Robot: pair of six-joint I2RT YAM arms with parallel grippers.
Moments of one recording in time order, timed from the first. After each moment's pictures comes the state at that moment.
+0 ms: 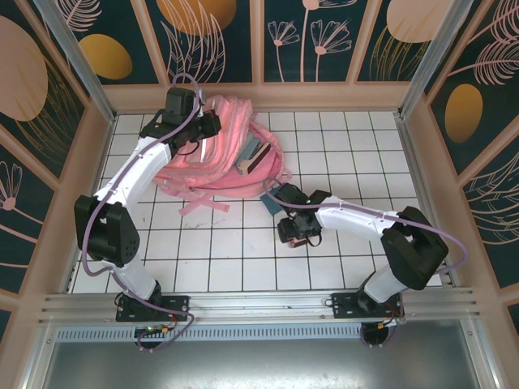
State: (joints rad) left arm -0.30 1.72 1.57 -0.47 0.21 -0.50; right arm 0.83 1.53 0.92 -0.75 0.07 0.52
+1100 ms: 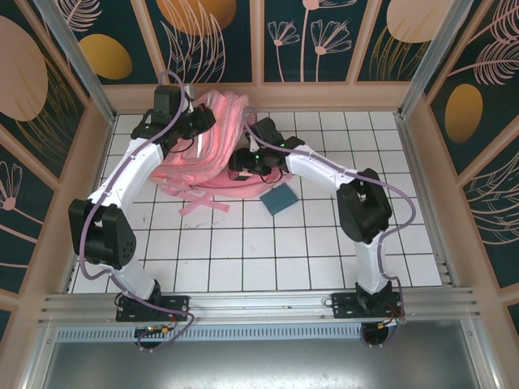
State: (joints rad) left arm -0.25 1.69 1.54 -0.39 0.31 -0.63; right arm 0.68 2.04 1.67 -0.50 -0.31 0.63
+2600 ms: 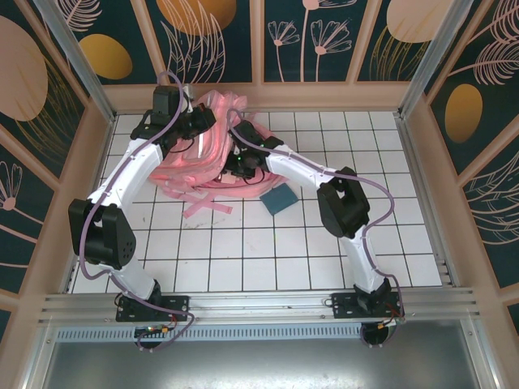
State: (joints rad) left arm -0.24 1.69 1.53 -0.37 0.34 -0.65; right arm 0.76 2.19 1.88 -0.61 -0.25 0.75
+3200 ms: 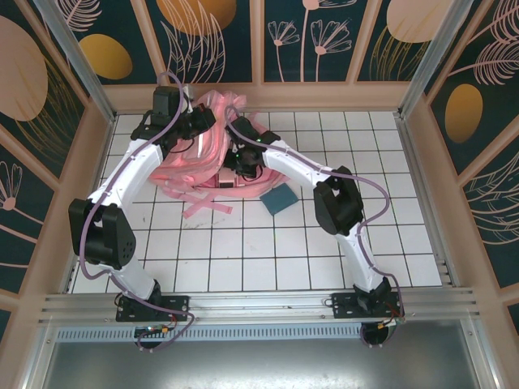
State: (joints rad) left arm -0.24 1.69 1.52 -0.35 0.34 -0.65; right arm 0.76 2.26 2.02 -0.73 -0.25 0.75
